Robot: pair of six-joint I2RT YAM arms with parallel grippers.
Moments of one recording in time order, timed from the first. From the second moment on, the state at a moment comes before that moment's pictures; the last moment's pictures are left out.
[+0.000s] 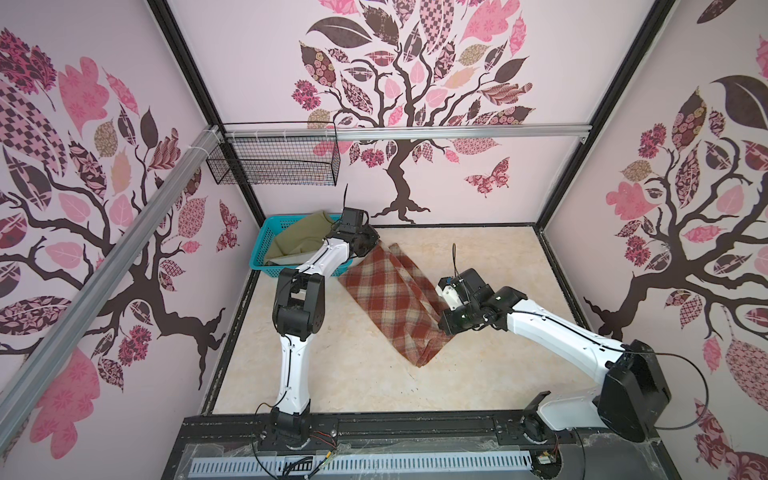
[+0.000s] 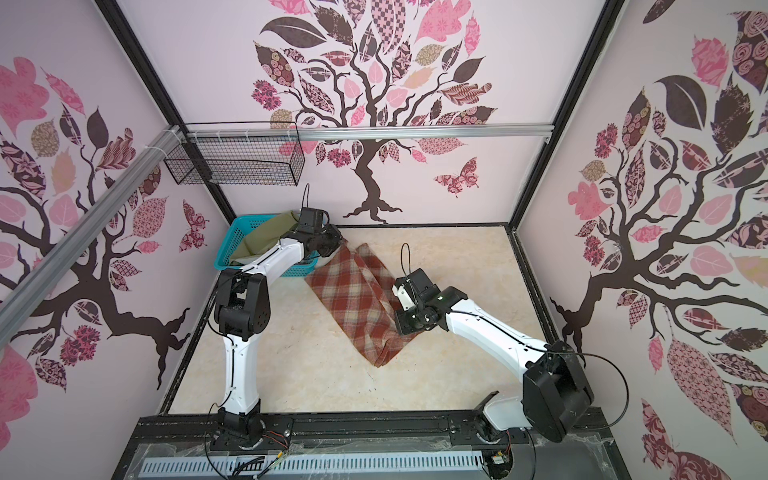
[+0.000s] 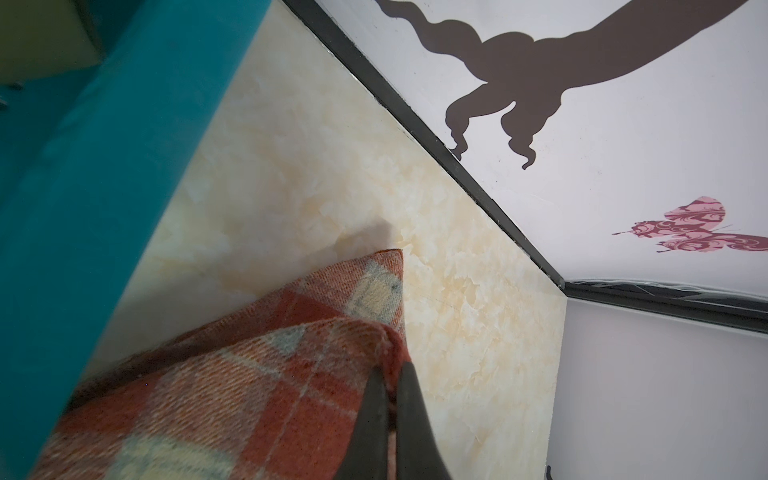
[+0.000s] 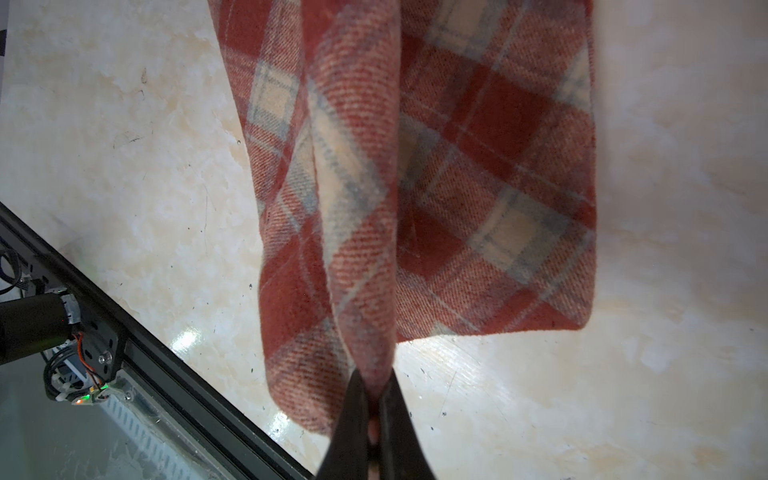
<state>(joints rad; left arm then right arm) -0.25 2.21 1.84 -0.35 0.22 -0.94 0.62 1.38 1.01 -0.71 -0.22 0.32</state>
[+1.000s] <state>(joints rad) -0.14 1.46 1.31 -0.31 0.22 -0.92 0.98 1.15 1.04 -0.81 -0.10 0.39</state>
